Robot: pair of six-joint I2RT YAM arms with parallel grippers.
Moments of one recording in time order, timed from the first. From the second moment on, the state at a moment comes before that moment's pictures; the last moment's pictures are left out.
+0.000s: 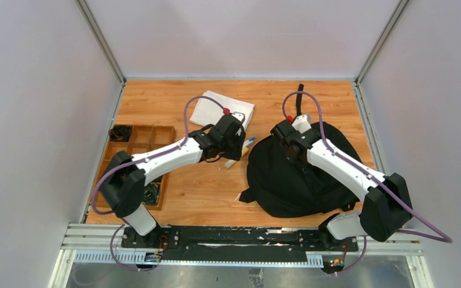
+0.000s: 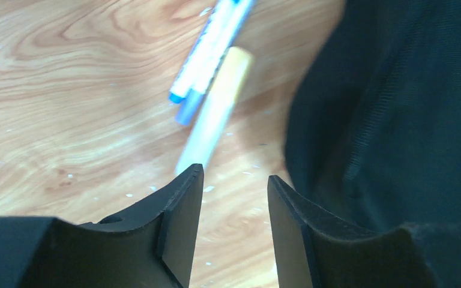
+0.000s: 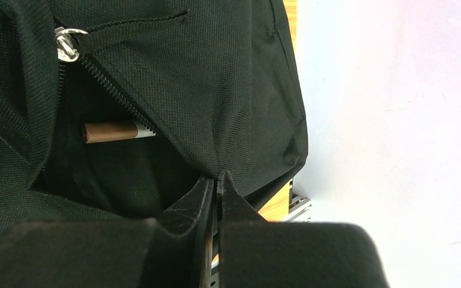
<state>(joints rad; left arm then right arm) -0.80 1.58 1.14 -0.38 -0.10 -0.44 0.60 1.37 1.05 -1.02 0.89 0.32</state>
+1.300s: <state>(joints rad) -0.80 1.79 1.12 -0.47 -0.08 -0.28 0.57 1.32 1.04 -1.01 0.82 0.31</state>
